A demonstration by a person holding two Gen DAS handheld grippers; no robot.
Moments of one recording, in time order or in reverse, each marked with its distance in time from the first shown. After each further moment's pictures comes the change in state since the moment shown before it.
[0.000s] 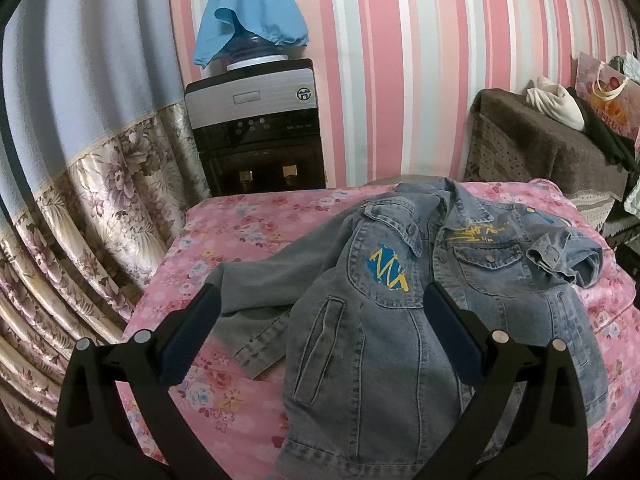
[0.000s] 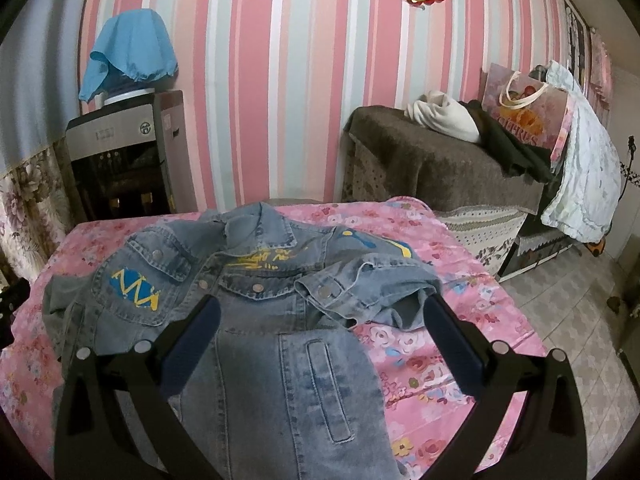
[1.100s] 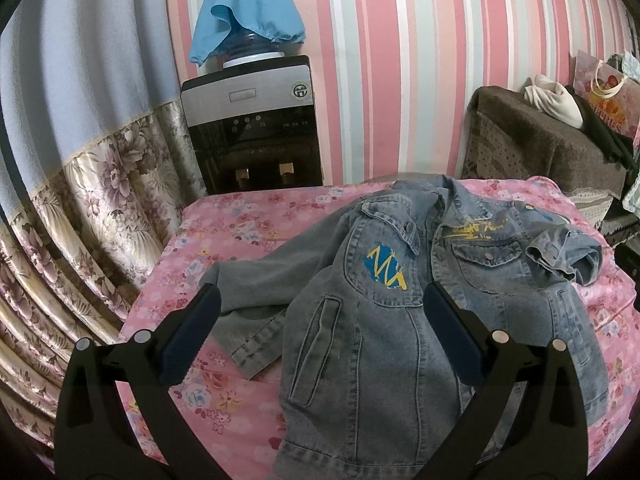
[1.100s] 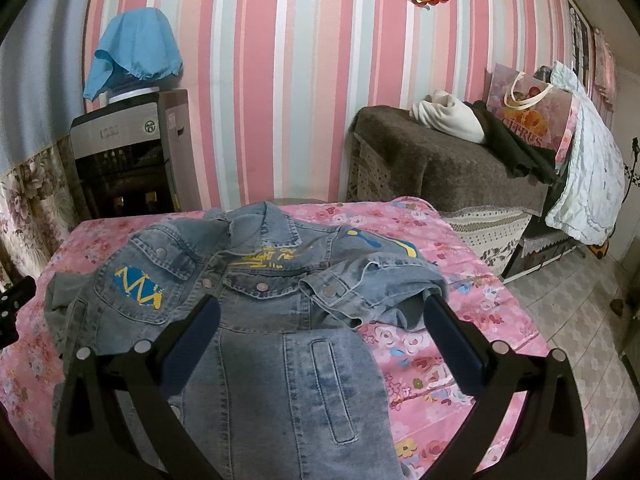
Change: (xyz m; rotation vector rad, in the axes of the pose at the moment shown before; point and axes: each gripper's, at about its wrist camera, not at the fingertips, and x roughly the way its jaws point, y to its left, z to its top) left arm 0.005 -0.006 -0.002 0.007 0.006 -0.004; right arm 0.002 0.001 -0.004 0.003 -0.001 0.015
